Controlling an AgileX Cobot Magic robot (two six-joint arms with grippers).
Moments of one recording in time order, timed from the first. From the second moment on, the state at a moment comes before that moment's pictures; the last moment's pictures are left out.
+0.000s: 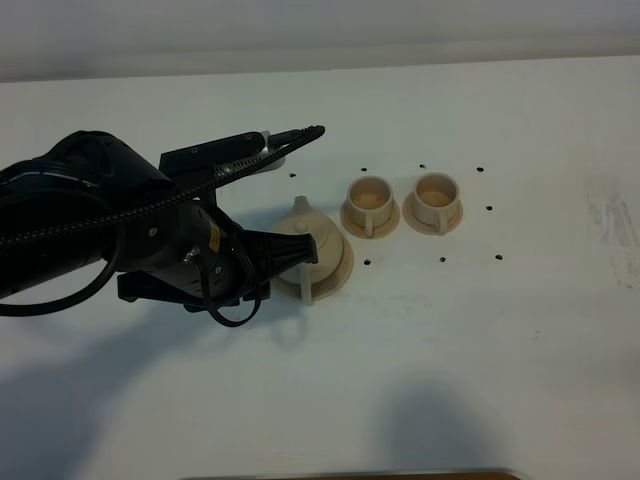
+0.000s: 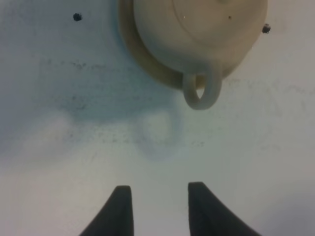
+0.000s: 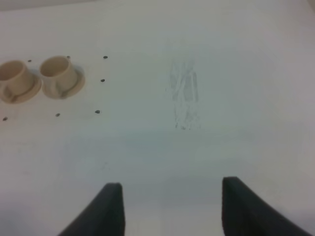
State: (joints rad) left arm -0.70 1.58 -0.99 0.10 0.64 -0.88; right arm 0.21 0.01 -0.53 -0.21 1.14 0.25
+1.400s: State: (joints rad) left arm -0.76 1.63 -1.01 0.14 0.68 -0.96; right arm 0.21 0.01 -0.53 -0.21 1.14 0.25
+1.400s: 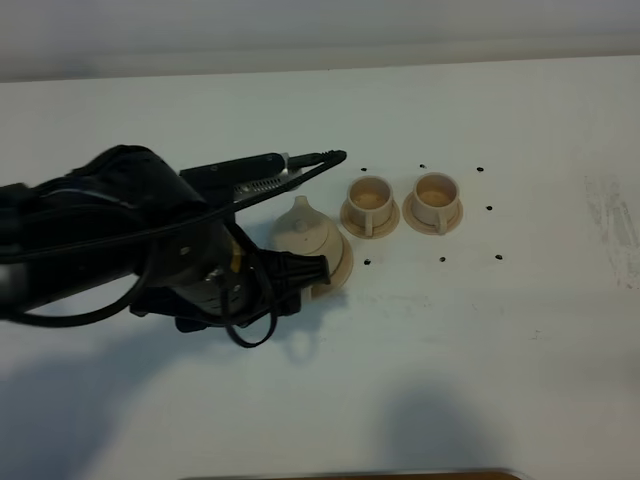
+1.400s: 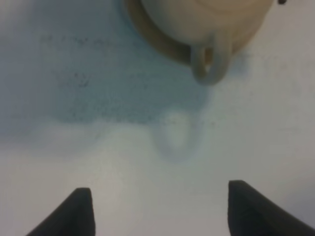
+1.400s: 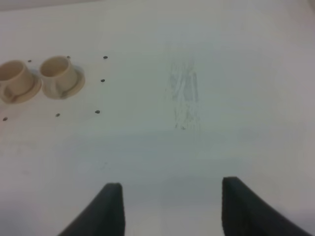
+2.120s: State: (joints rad) left arm -0.74 1.80 -1.13 0.15 0.68 -0.96; right arm 0.21 0.01 -0.53 -0.21 1.14 0.25
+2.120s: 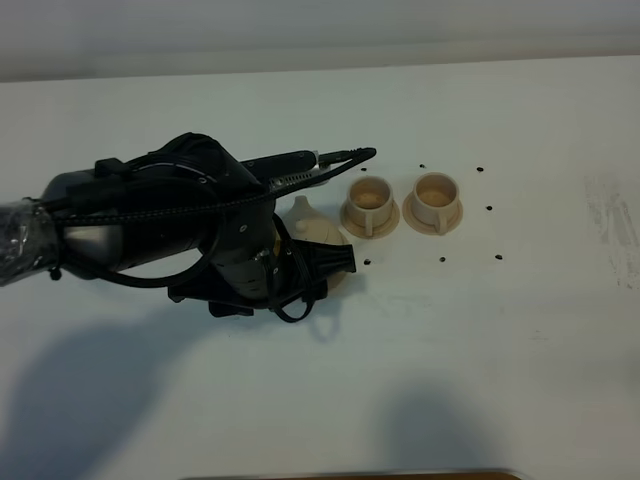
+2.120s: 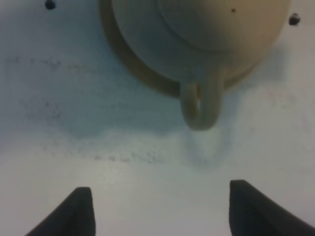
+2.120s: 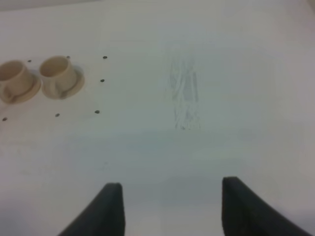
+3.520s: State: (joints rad) left arm -0.73 1.93 -1.21 0.20 0.58 -0.89; right arm 0.21 0.01 -0.53 -0.21 1.14 0.25
